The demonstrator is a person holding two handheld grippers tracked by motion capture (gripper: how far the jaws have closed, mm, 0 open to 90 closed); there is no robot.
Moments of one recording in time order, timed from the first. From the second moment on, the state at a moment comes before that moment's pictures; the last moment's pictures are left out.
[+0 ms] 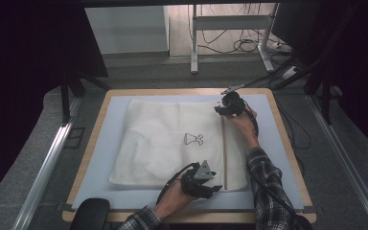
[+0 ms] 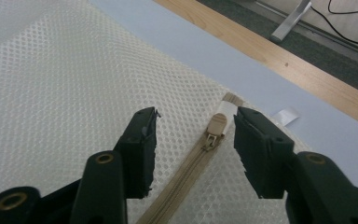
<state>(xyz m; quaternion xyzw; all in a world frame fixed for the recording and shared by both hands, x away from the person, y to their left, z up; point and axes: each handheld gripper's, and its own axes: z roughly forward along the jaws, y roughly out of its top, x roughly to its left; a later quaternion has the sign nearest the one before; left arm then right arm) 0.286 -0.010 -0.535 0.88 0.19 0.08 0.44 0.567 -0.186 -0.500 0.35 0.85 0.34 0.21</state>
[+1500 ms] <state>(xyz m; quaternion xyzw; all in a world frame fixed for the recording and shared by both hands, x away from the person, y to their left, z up) 0.283 0.010 -0.526 0.89 0.17 0.08 0.41 0.514 -0.180 -0.486 0.34 0.85 0.37 0.15</state>
